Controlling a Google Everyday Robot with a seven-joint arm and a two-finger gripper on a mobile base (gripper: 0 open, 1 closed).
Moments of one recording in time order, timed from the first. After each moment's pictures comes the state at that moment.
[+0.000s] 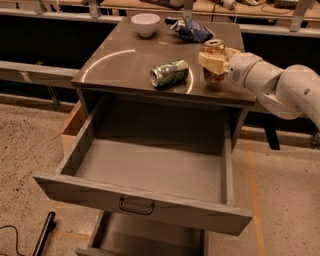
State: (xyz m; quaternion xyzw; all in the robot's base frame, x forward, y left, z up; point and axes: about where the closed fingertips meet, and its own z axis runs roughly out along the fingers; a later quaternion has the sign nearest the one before) arm 0.754 -0.173 0.921 -0.22 0.67 0.22 0.67
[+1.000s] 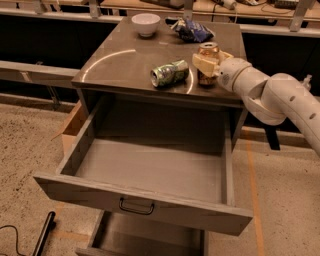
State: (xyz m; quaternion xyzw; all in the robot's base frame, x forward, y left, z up) arm 0.768 -0.158 0.905 -0.19 0.66 0.22 0.69
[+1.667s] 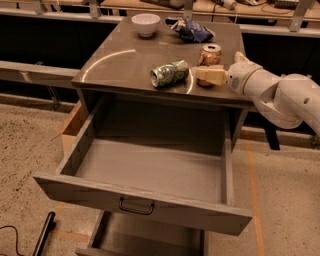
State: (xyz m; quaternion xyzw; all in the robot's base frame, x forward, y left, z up) arm 0.746 -0.176 0.902 -0.20 0.69 0.20 0.67
